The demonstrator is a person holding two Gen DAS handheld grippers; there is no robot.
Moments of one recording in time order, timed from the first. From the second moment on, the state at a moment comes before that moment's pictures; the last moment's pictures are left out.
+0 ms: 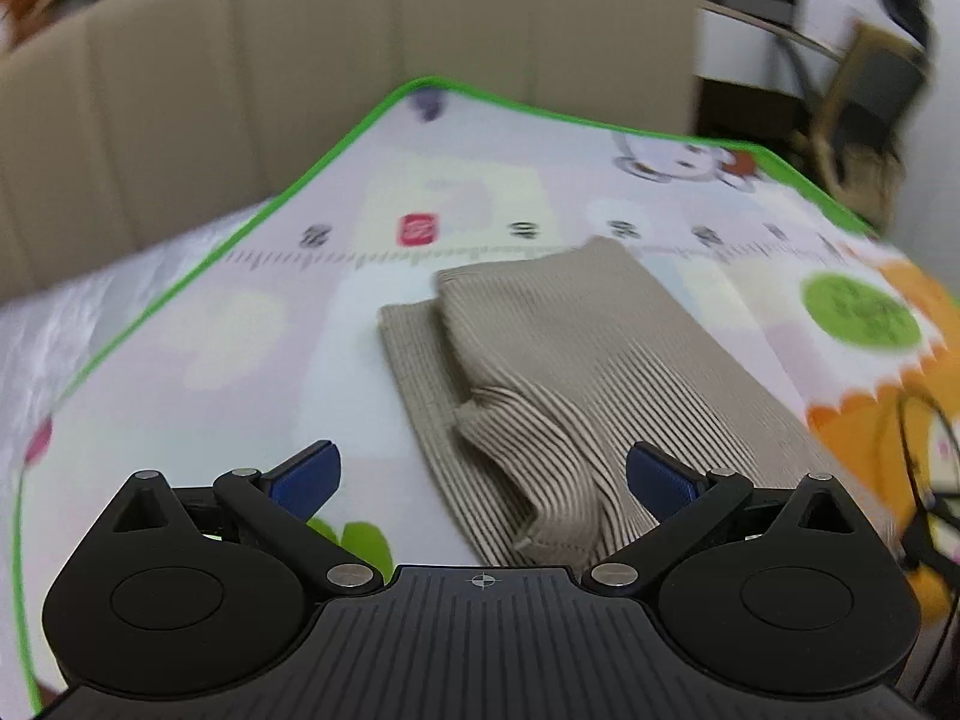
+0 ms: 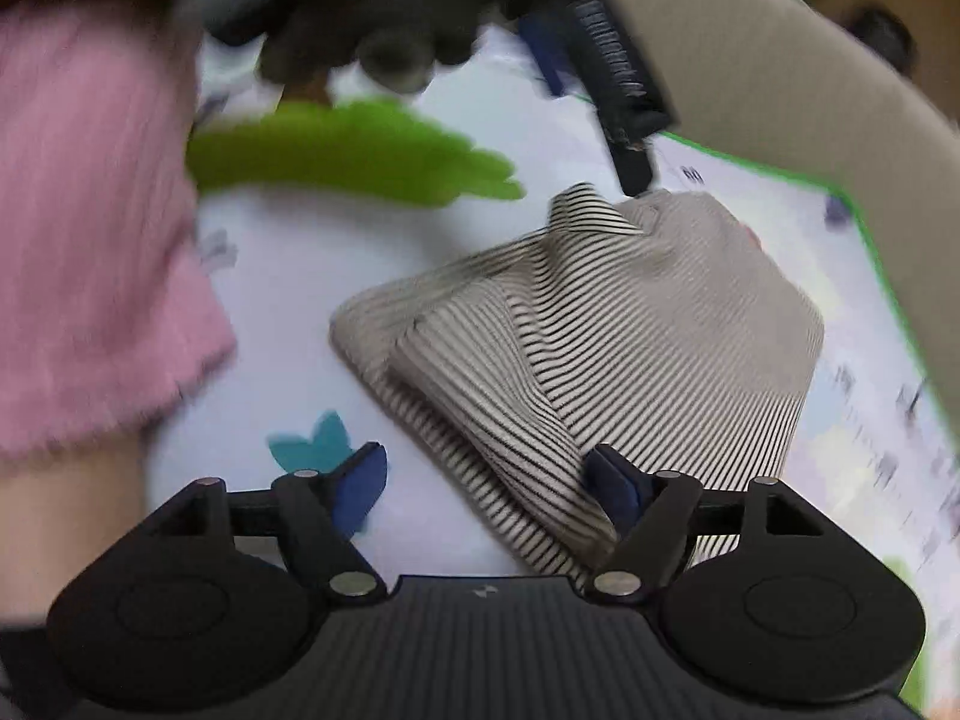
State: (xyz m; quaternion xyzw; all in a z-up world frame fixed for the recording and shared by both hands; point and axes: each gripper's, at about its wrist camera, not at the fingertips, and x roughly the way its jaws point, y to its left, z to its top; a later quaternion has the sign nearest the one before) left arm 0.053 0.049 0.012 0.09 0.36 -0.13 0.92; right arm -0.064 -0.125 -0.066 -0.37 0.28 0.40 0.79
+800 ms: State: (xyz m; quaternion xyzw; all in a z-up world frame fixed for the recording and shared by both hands) left arm 0.001 0.000 -0.013 0.26 0.34 -0.28 0.86; right arm 0.036 -0.194 -0.045 0.08 0.50 0.34 0.80
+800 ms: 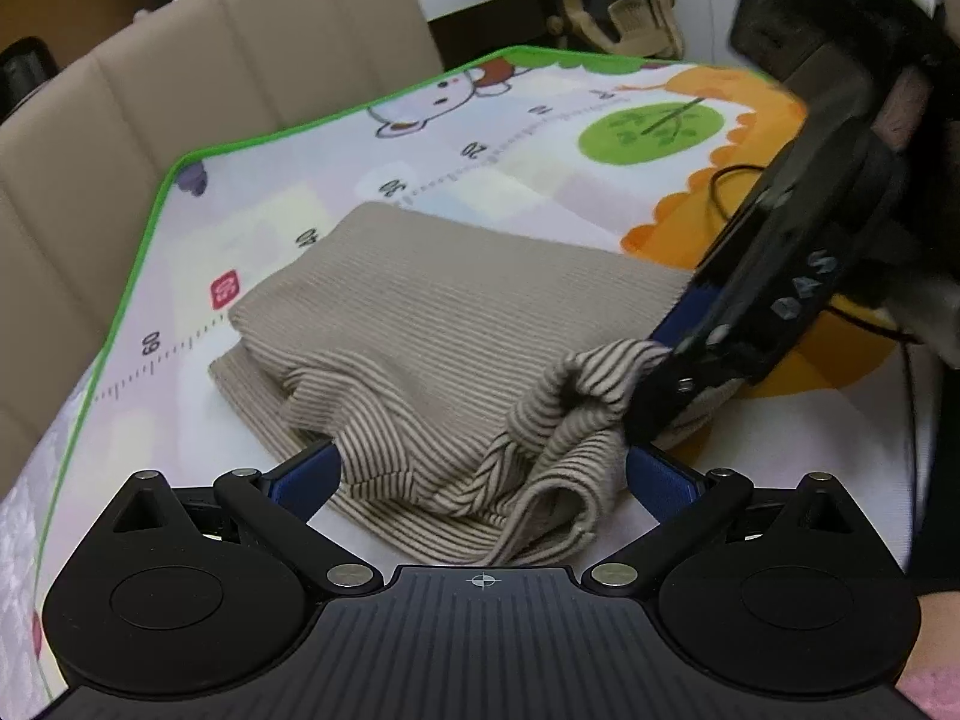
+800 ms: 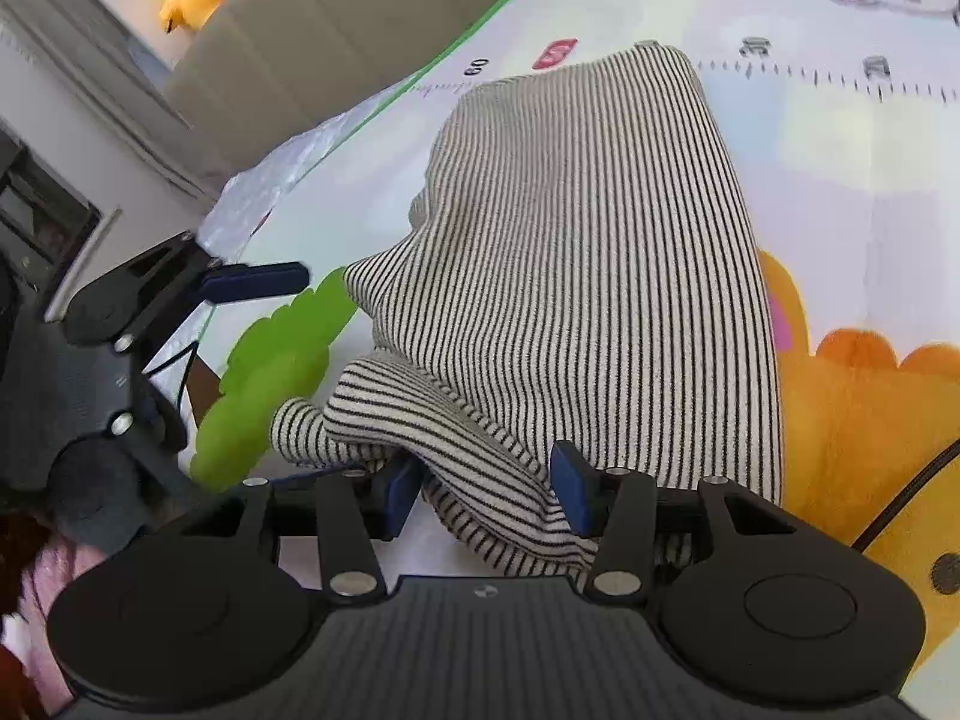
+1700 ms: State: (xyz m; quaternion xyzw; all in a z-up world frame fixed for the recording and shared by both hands) left arm 0.078 0.052 0.035 0.02 0.35 -0.17 0.92; right arm -0.019 -0.163 0.009 -0.26 0.36 0.39 0.81
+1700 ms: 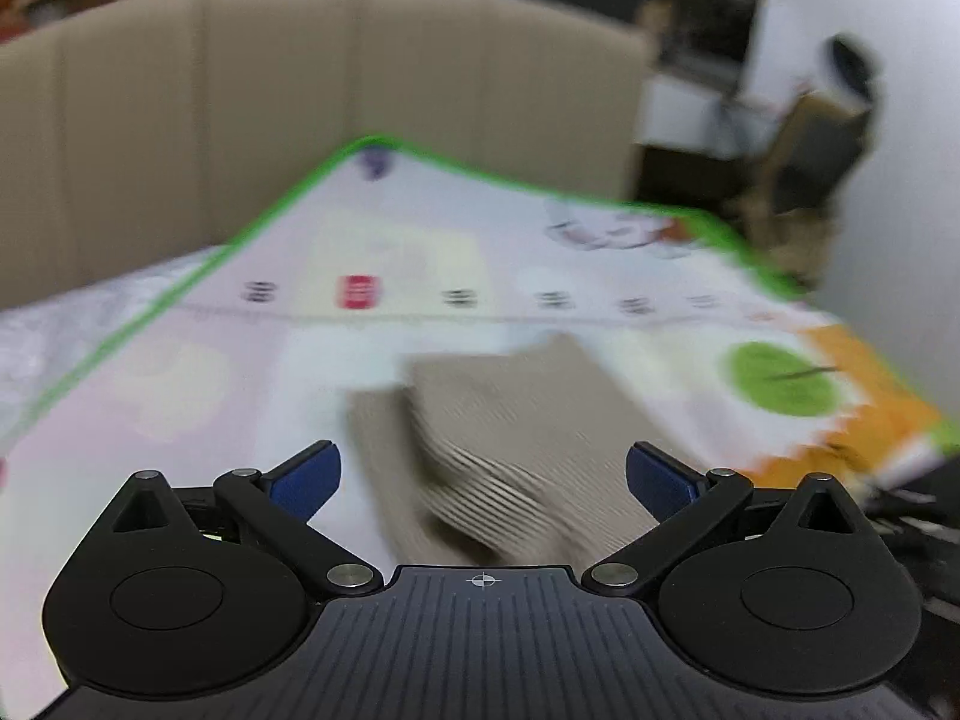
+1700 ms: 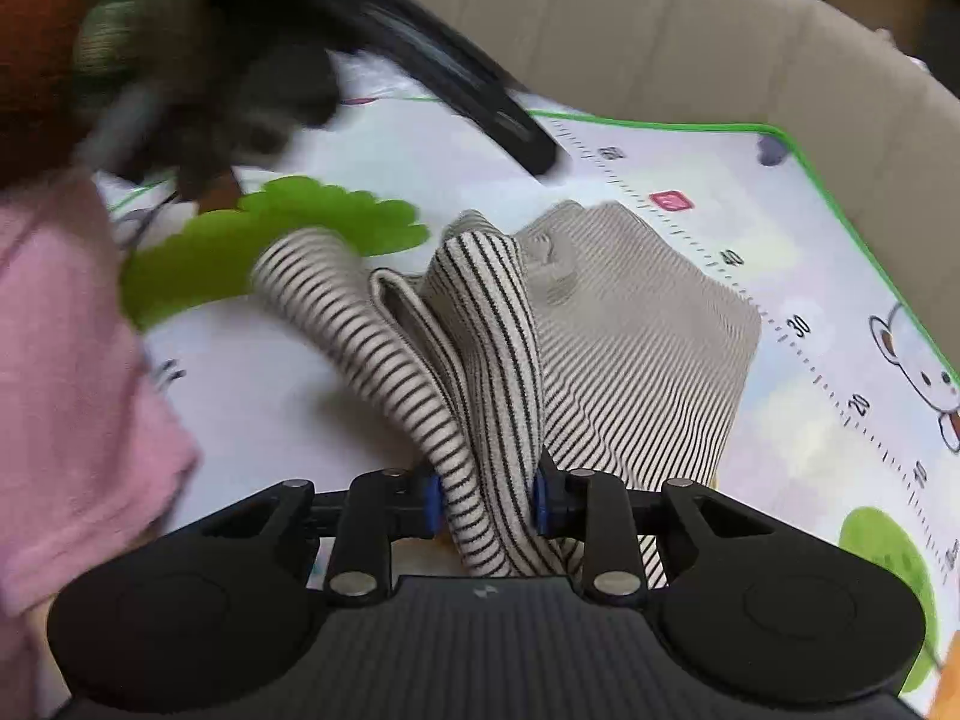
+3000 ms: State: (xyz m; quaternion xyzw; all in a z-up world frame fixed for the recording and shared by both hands) left arm 0.140 0.069 -0.036 -0.10 0.39 -0.19 0.90; right arm 0.136 -0.157 0.059 -0.20 0.30 0.32 0.88
